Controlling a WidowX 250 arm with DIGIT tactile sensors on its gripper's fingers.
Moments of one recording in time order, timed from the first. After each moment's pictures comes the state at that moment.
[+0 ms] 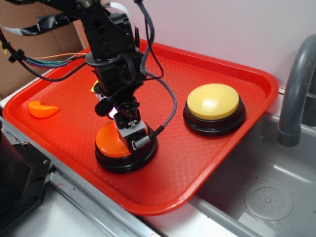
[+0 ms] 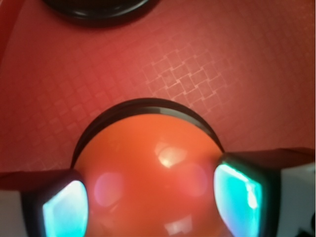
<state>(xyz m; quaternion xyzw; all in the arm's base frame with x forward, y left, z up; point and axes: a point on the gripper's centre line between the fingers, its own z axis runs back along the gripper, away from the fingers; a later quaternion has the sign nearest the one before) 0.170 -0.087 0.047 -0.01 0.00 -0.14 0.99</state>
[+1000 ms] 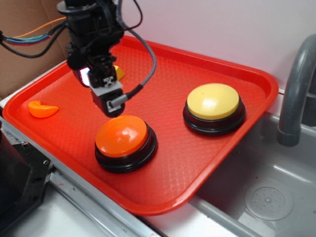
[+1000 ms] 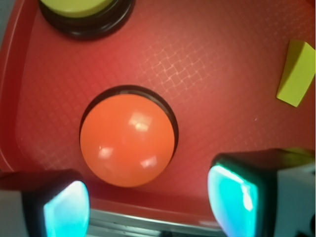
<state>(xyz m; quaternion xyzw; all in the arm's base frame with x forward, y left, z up) 0.169 -0.072 0.104 0.01 0.02 -0.11 0.99</state>
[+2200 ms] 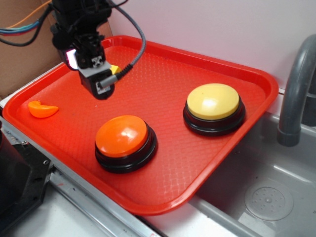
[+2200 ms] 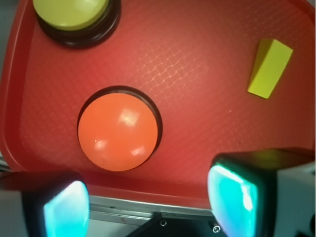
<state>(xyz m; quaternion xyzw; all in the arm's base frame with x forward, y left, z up) 0.163 -0.064 0.131 0.02 0.01 -0.09 1.00</state>
